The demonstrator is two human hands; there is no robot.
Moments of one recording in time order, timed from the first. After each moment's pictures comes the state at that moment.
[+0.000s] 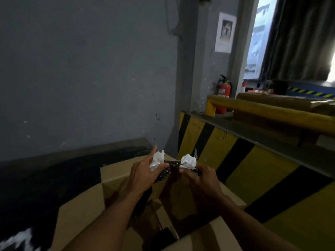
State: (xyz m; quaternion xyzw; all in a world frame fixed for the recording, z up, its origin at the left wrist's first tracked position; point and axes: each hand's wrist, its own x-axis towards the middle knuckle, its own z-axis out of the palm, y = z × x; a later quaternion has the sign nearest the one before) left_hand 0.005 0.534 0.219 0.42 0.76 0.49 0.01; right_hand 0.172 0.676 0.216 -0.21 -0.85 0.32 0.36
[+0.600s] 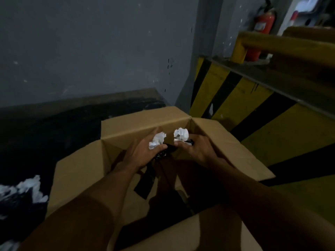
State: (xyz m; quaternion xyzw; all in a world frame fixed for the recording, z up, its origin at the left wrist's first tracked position) left_hand -0.061 0.546 0.116 0.36 0.85 0.36 0.13; right_hand 0.084 0.717 0.133 -0.22 -0.89 0.36 0.16
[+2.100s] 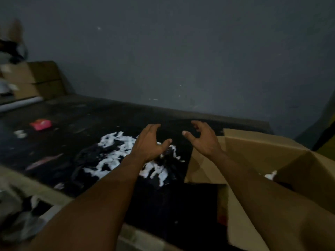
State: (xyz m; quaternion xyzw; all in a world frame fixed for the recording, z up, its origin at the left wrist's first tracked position) left_hand 0.077 0.164 0.231 0.12 0.93 0.29 -0.21; right_hand 0.064 0.375 0.234 0.08 -0.89 0.40 0.20
